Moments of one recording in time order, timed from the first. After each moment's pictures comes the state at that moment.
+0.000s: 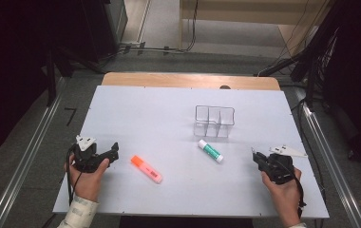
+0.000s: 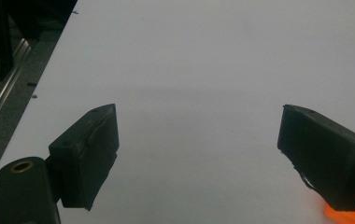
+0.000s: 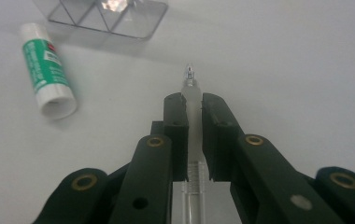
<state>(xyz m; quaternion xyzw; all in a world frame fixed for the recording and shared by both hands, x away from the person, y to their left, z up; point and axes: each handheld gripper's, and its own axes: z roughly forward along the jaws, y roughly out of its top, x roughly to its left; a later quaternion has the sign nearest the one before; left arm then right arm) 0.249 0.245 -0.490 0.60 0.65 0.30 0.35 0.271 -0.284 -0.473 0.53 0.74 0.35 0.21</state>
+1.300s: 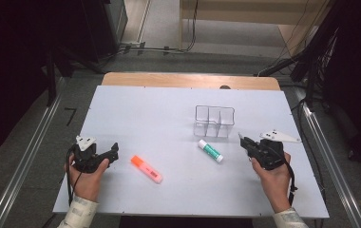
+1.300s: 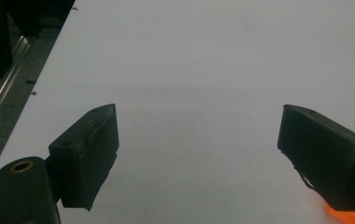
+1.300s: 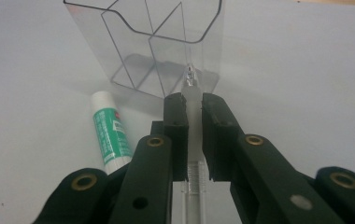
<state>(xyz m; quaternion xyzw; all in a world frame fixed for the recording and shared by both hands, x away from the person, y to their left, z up) 0.249 0.246 -0.491 0.60 0.65 0.30 0.35 0.295 -0.252 -0.441 0.48 0.75 0.41 0.20</state>
